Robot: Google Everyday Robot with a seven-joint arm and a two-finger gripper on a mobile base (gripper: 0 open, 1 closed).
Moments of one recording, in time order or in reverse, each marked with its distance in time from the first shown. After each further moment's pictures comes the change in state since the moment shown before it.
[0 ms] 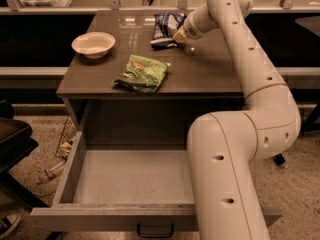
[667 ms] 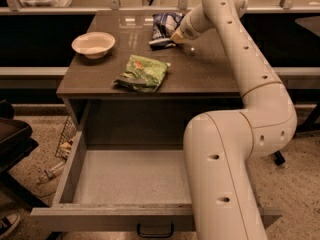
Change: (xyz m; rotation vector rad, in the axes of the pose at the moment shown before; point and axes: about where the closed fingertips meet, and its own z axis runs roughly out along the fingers) arm -0.001 0.005 0.008 -0.005 0.030 -0.021
